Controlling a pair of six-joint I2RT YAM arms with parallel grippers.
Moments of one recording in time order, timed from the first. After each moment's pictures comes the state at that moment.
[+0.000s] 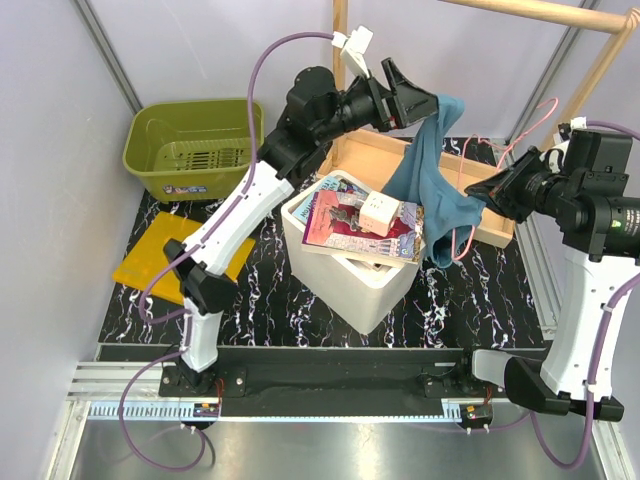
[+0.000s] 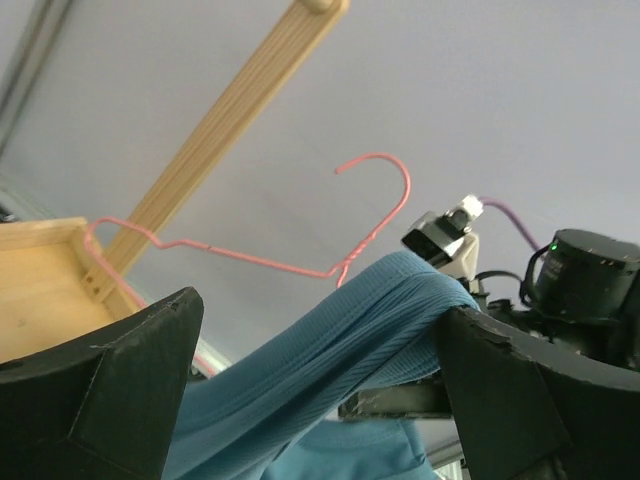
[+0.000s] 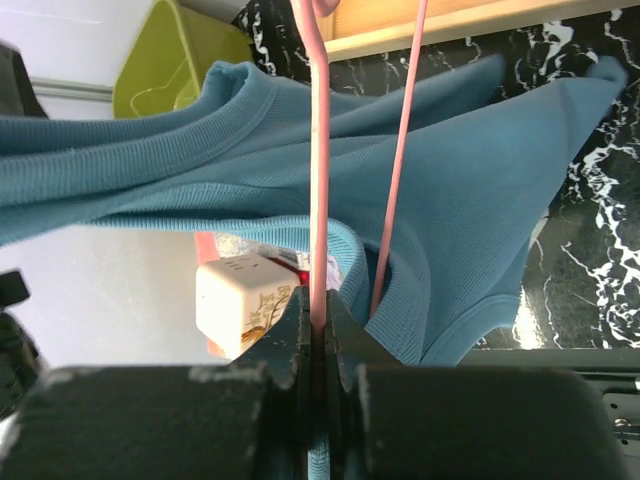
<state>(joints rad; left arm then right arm) -0.76 1.97 2.34 -0.17 0.41 -0.86 -0.10 1.23 1.97 -1.38 -0.39 0.71</state>
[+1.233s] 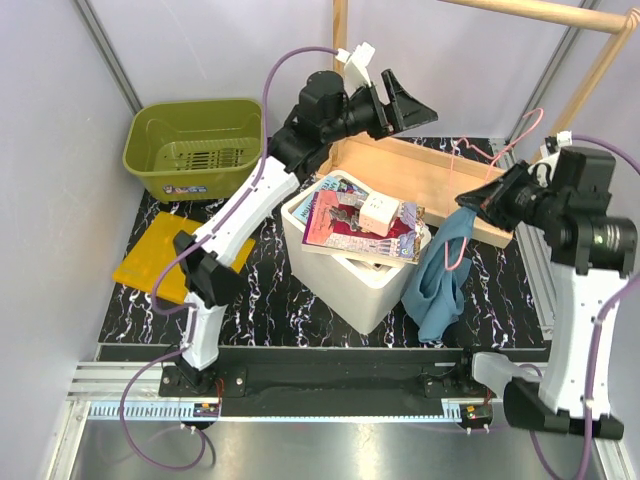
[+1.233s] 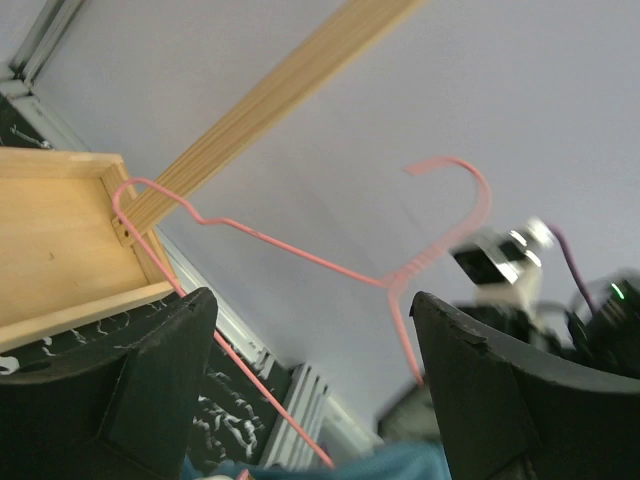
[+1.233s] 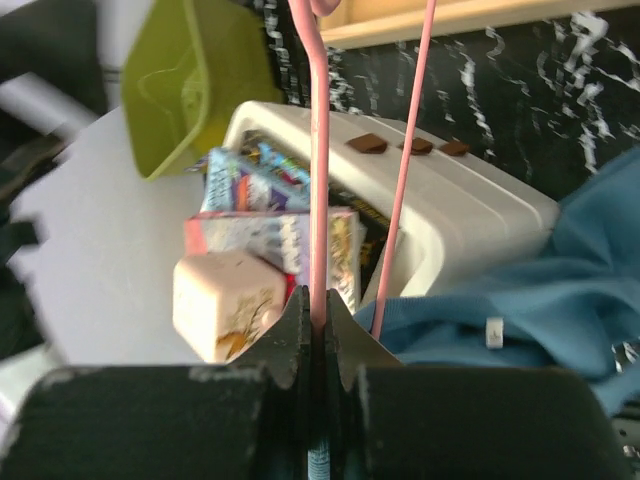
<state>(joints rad) -0.72 2.06 2.35 -0.24 0.43 -0.93 -0.10 1.09 1.72 -1.20 -0.47 0.71</state>
